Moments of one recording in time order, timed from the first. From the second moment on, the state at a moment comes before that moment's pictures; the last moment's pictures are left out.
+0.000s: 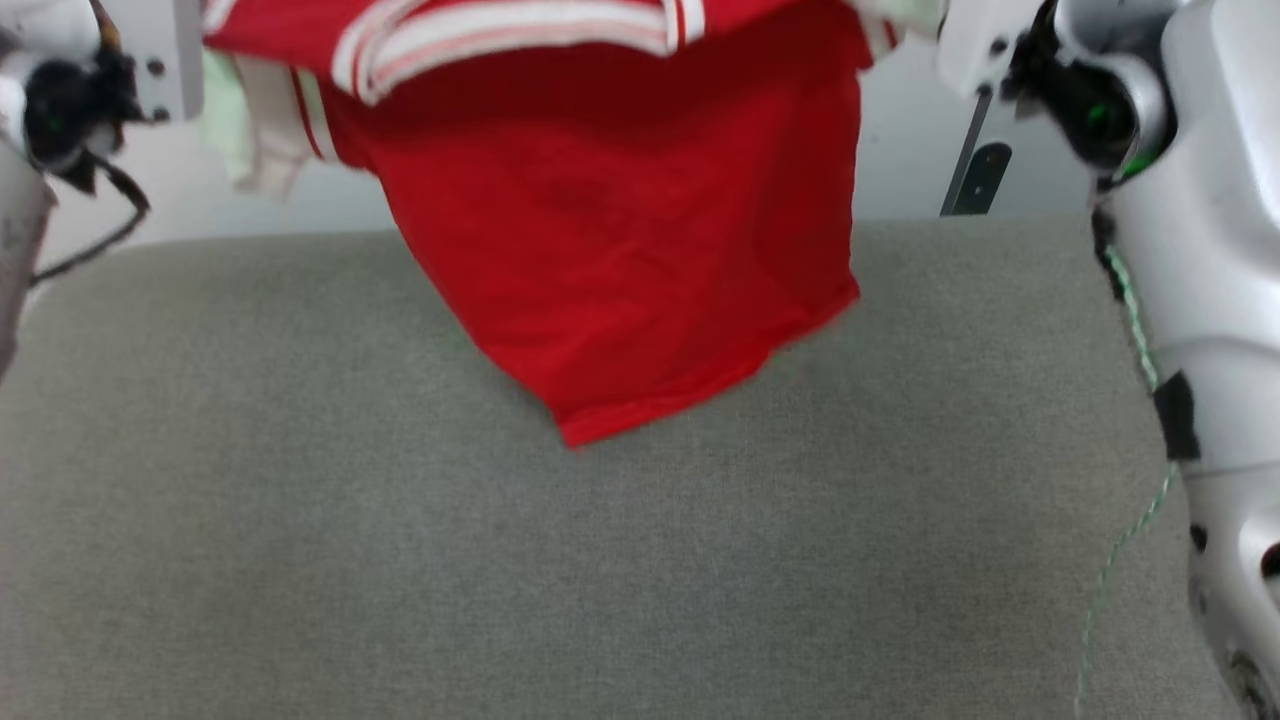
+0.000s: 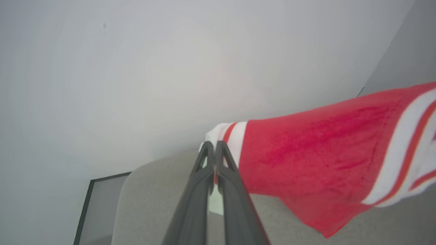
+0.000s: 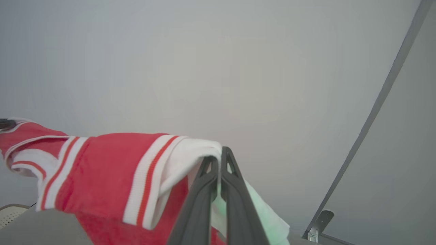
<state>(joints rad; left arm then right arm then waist) -1.43 0.56 -0.82 0.93 -0.88 -0.10 0.57 -1.24 -0.09 0.23 0.71 0.42 0.13 0.42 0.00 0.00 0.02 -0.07</state>
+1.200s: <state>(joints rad) -2.11 0.41 -0.82 1.17 -0.69 -0.05 0.02 -1.73 -0.04 -0.36 0.90 -0.24 0.13 -0.26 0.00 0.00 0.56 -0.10</state>
